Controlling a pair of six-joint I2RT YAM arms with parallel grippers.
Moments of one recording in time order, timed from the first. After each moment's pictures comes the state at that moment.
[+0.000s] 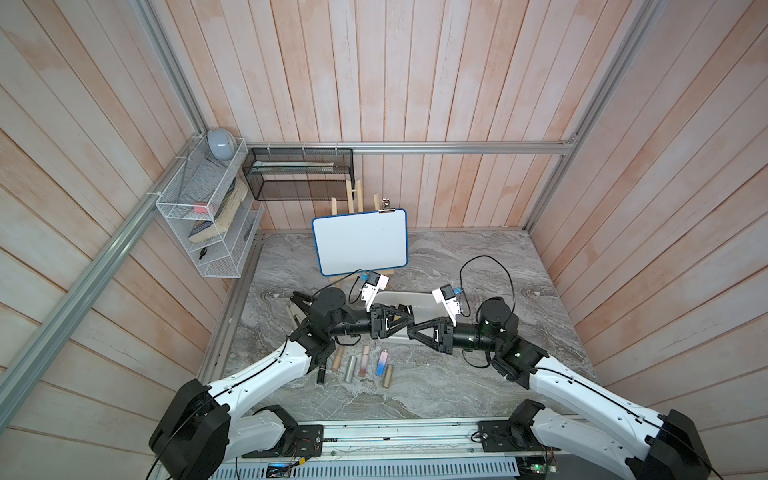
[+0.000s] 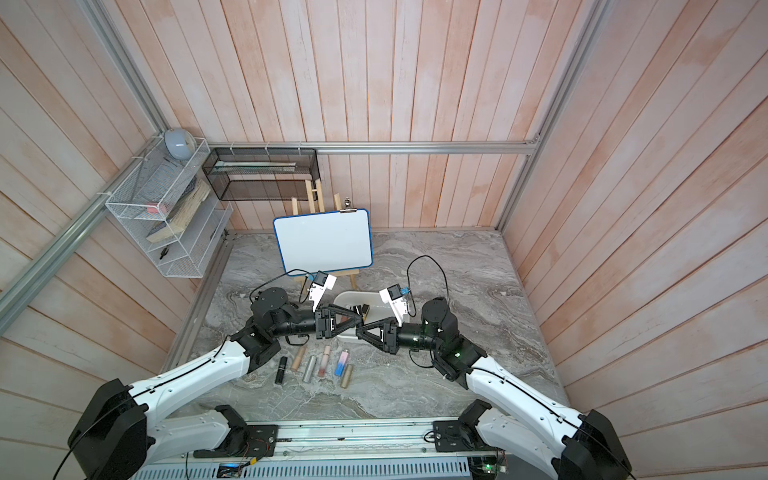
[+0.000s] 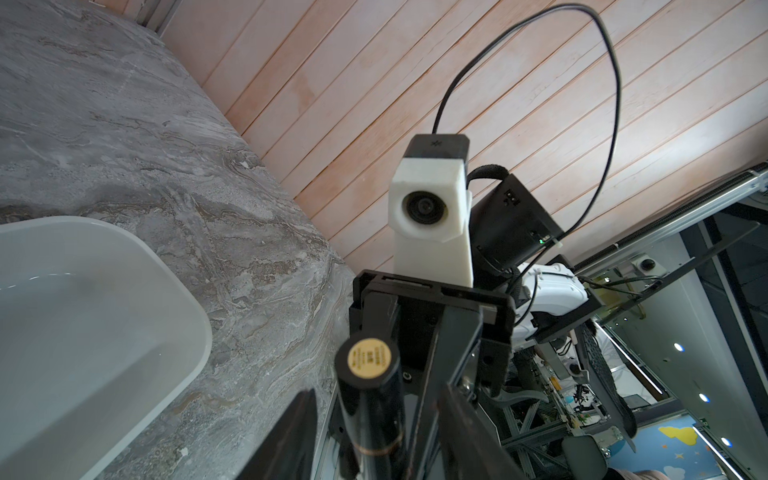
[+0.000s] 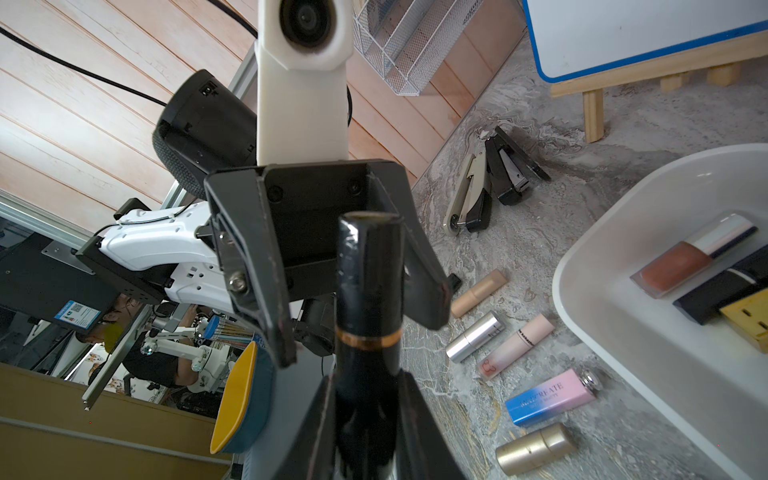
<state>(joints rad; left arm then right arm) -0.65 1.20 0.67 0.46 0.81 -0.79 0.71 0.95 0.55 0.22 -0.71 0.76</state>
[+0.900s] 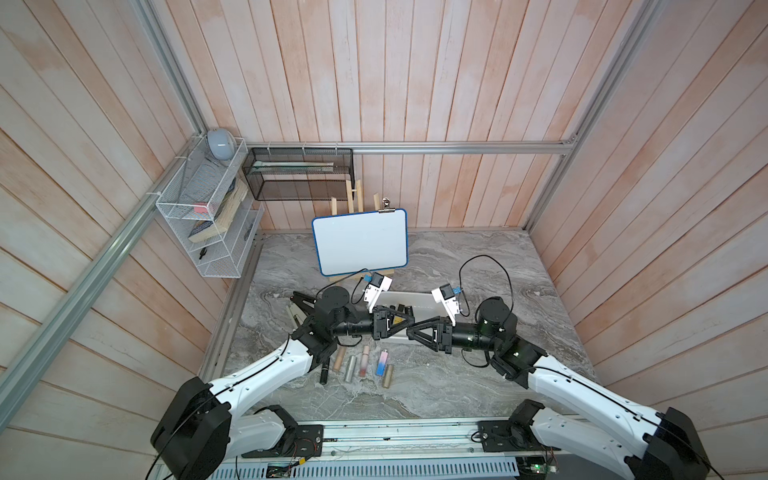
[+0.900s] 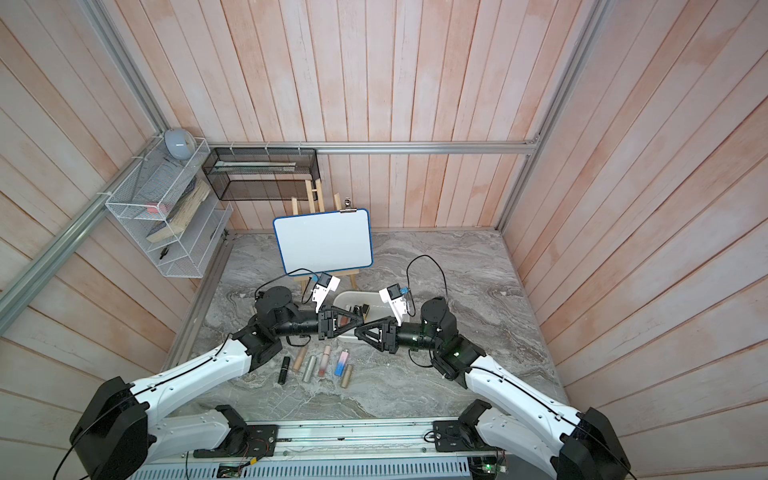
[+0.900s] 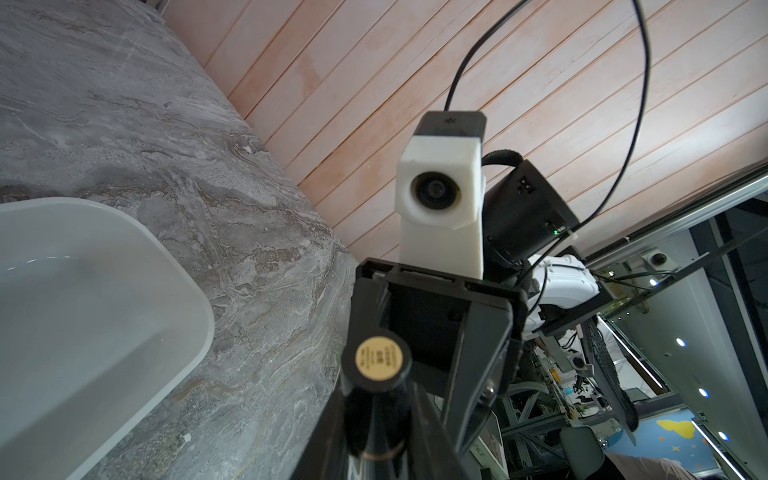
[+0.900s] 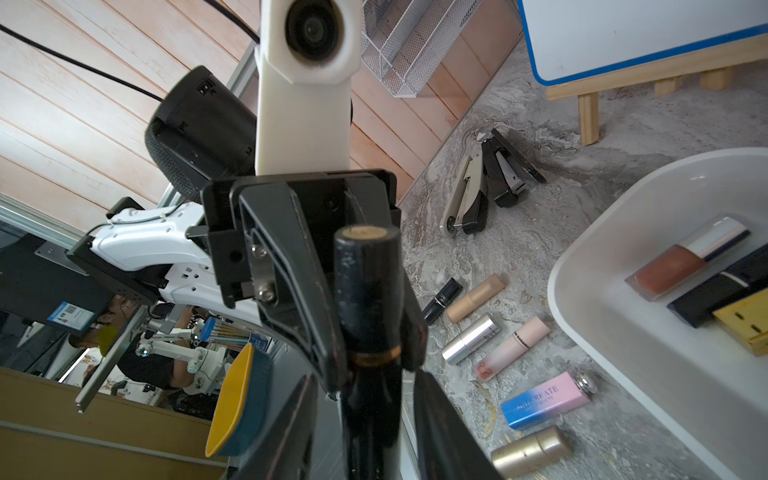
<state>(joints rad) -0.66 1.22 0.68 0.40 0.81 -0.76 0.71 0.96 0.55 0.24 -0.70 0.76</state>
